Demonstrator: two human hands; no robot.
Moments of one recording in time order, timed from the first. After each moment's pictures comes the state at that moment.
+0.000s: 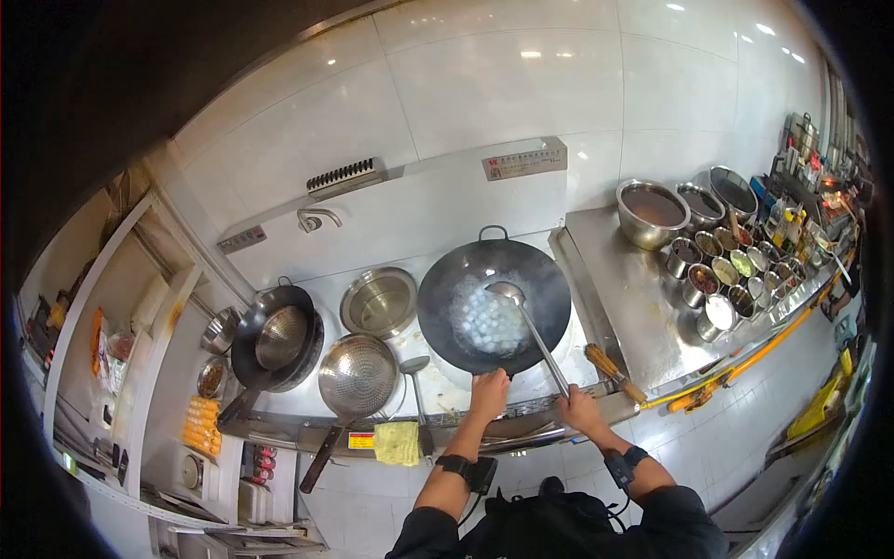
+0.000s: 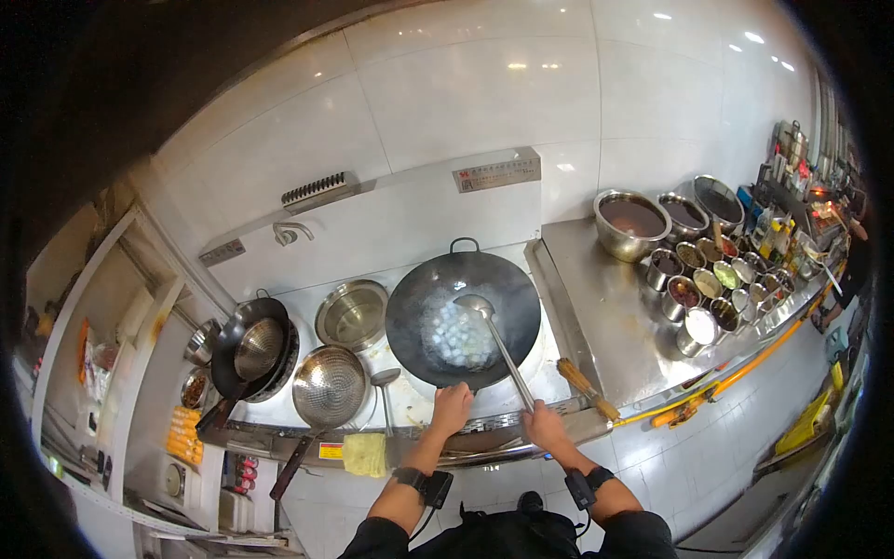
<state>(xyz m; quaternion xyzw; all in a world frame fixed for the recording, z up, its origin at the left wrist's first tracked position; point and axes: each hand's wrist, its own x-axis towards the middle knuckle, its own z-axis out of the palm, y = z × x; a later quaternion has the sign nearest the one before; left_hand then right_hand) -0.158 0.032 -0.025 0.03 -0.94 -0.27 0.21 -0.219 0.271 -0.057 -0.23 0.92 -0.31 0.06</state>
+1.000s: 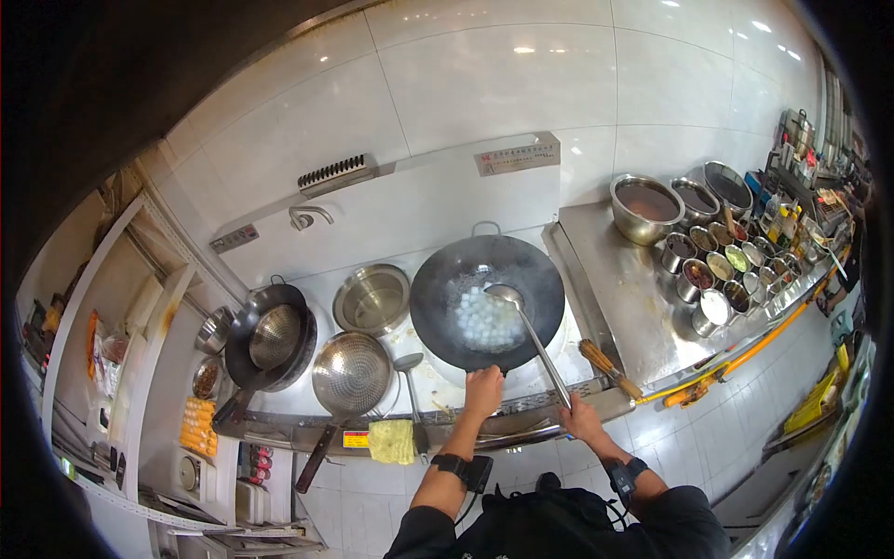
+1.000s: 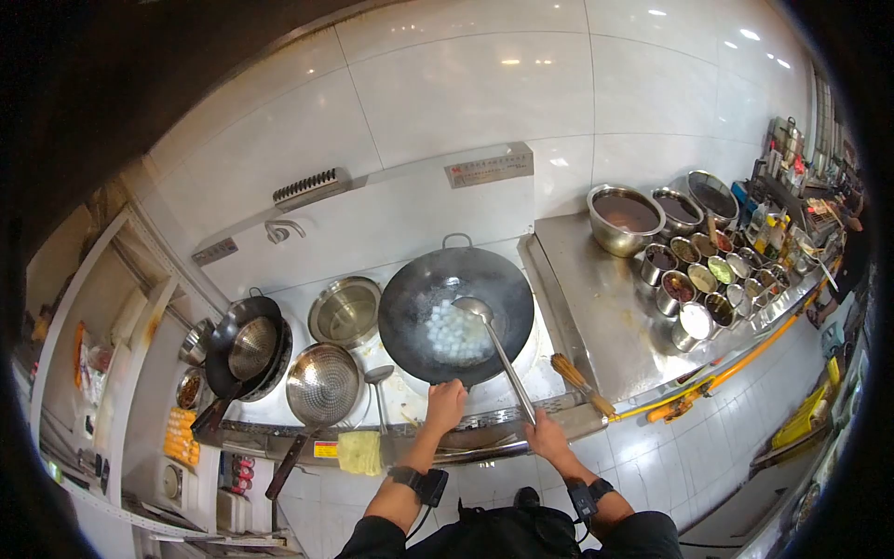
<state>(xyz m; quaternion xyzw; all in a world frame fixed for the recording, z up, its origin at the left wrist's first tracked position) -0.159 0.033 -0.027 0.02 -0.94 -0.26 0.22 -0.194 0.295 -0.059 -0.18 0.92 -0.35 0.10</state>
